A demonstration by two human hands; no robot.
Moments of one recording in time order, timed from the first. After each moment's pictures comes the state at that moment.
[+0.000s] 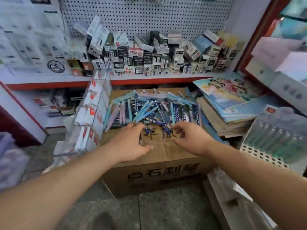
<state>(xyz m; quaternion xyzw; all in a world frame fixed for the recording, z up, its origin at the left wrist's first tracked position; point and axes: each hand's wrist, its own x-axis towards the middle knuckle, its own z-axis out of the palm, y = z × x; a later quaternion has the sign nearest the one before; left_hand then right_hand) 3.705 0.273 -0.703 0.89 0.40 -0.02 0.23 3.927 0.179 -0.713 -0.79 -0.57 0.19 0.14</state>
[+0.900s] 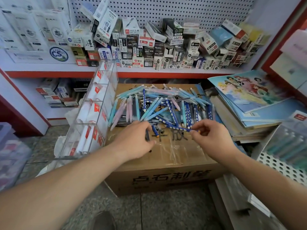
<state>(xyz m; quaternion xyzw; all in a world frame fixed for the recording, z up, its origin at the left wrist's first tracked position) 3.708 0.300 -0.726 0.86 0.43 0.04 0.27 3.928 0.184 -0.722 -0.81 -0.45 0.18 0.34</state>
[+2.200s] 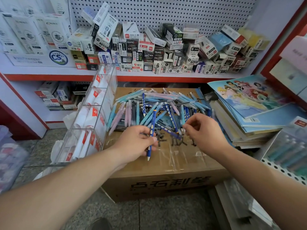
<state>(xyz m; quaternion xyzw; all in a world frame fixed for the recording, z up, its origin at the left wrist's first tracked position) 3.717 0.298 -0.728 0.64 0.45 0.17 0.60 3.934 0.217 -0.721 -0.78 -0.51 0.16 0.33</state>
